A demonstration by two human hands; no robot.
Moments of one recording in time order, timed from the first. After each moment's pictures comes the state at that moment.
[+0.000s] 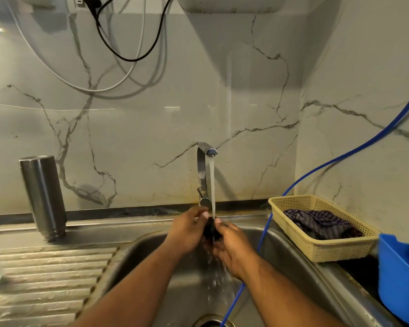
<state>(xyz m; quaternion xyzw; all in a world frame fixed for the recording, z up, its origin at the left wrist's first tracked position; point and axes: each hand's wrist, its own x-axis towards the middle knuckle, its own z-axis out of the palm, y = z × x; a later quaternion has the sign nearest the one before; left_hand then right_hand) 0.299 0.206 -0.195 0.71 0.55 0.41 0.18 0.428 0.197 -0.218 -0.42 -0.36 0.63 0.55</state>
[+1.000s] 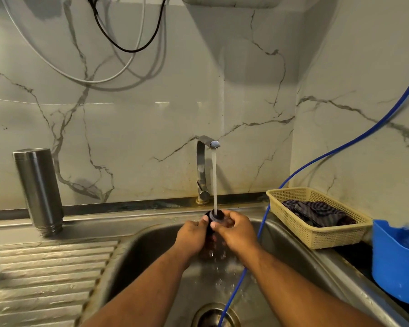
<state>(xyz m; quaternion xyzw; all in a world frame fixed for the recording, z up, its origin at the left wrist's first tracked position) 0.306 0.201 -0.228 0.55 0.59 0.42 0.41 0.439 0.187 -0.221 -0.52 -0.55 0.40 0.52</state>
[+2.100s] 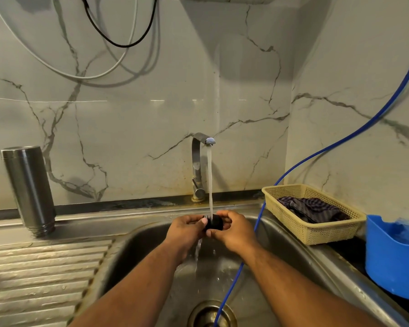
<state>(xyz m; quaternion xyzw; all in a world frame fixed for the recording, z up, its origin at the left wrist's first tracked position) 0.299 0.207 -0.232 0.49 0.49 0.51 0.52 0.448 0.189 -0.224 -0.58 -0.61 0.31 0.44</state>
